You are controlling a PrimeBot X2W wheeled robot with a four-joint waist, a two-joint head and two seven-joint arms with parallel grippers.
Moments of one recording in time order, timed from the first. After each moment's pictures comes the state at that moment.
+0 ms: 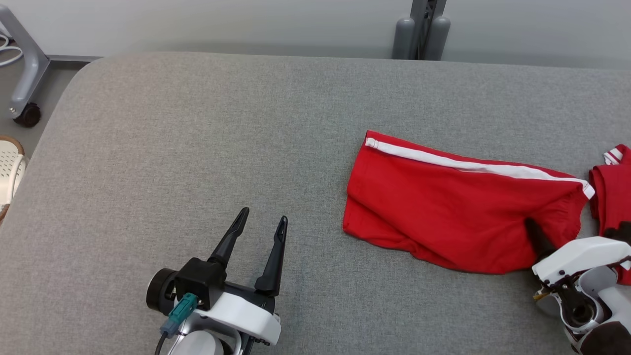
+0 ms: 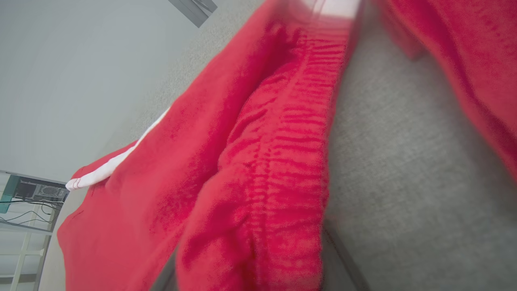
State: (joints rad) left arm -0.15 0.05 -0.36 0.21 -0.28 -0.02 -0.26; right arm -0.50 -0.33 0.50 0.88 1.34 0.13 -0.10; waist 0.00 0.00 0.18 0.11
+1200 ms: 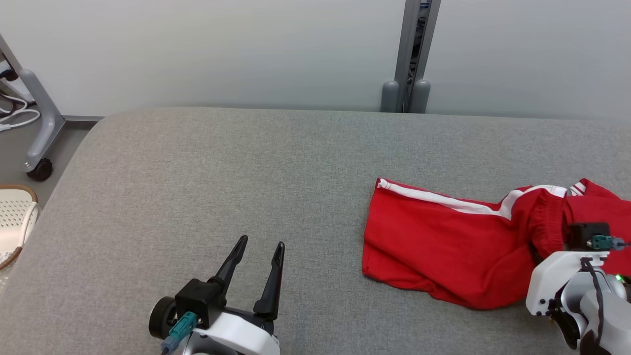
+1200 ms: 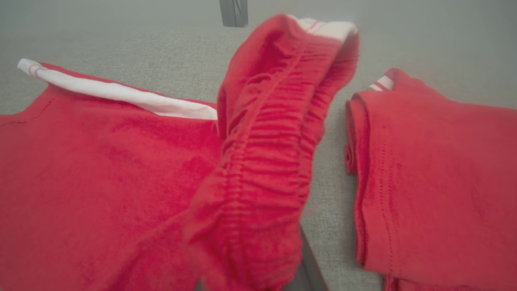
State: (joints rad) left arm -0.09 0.05 -0.37 0.25 -0.32 -0.01 -0.26; right arm -0.65 -0.32 0.87 1.22 0.97 0.13 -0.24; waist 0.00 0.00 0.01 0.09
